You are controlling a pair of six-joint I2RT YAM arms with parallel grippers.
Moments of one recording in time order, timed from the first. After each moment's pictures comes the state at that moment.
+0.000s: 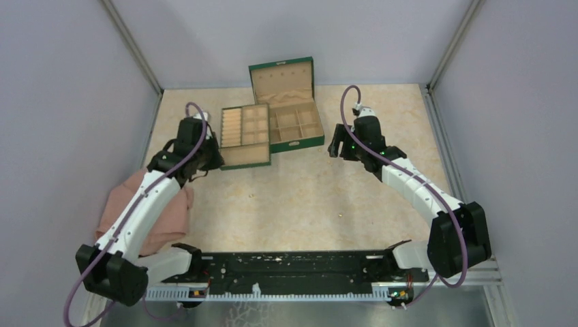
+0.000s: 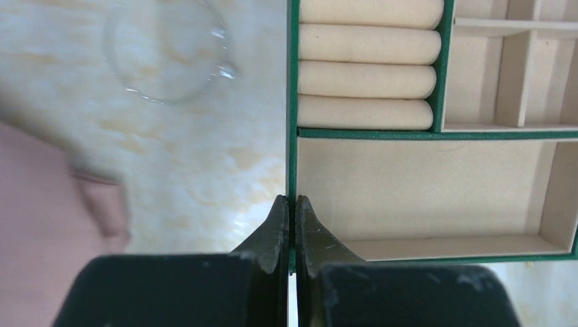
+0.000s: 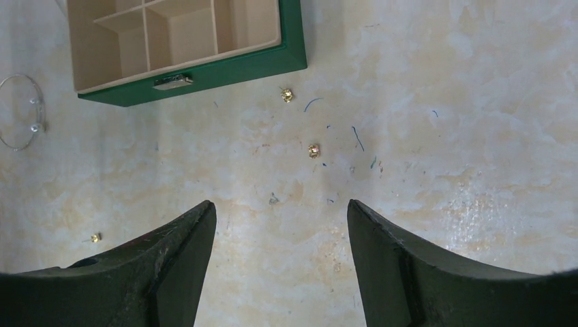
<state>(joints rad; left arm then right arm) -0.25 1.17 1.08 -0.68 -0.15 -0.41 0.38 1.31 0.93 -0.26 0.02 0.43</state>
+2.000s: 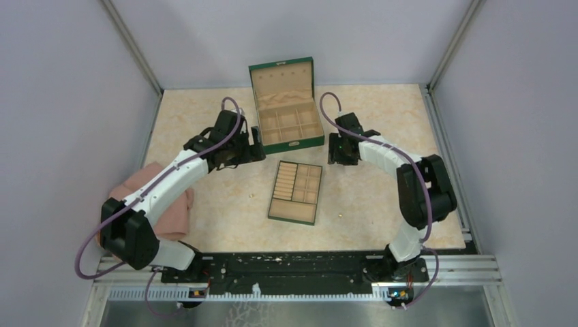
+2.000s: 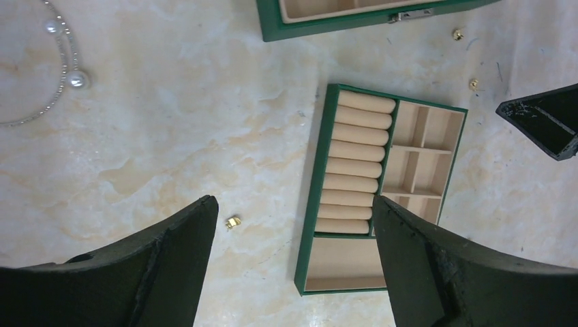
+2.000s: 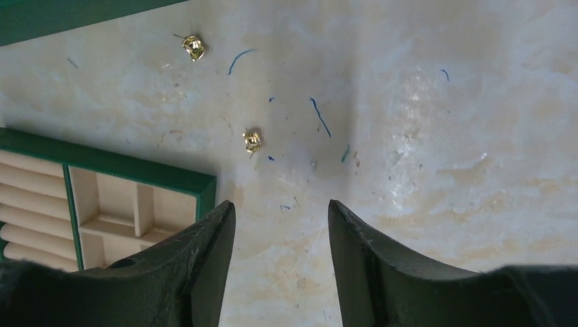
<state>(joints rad) -0.54 1.41 1.16 -0.58 -0.10 -0.56 0.38 1.67 1.10 -0.45 0.06 0.40</state>
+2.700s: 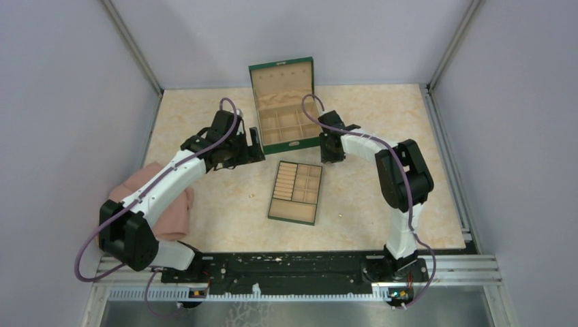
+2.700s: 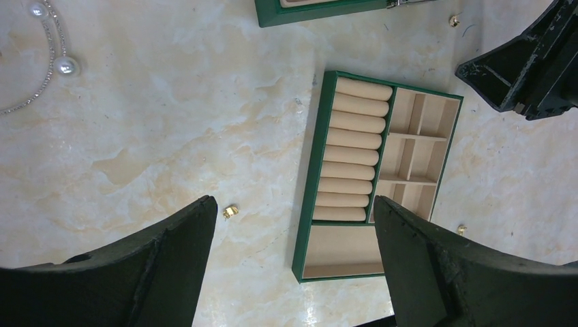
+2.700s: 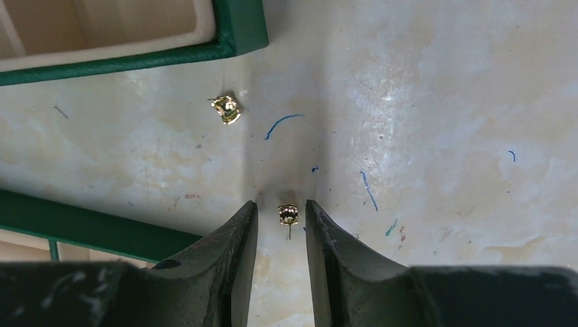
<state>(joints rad) -0.49 1.40 1.15 -0.61 -0.04 -0.55 0.45 1.93 1.30 -0.46 0.12 0.36</state>
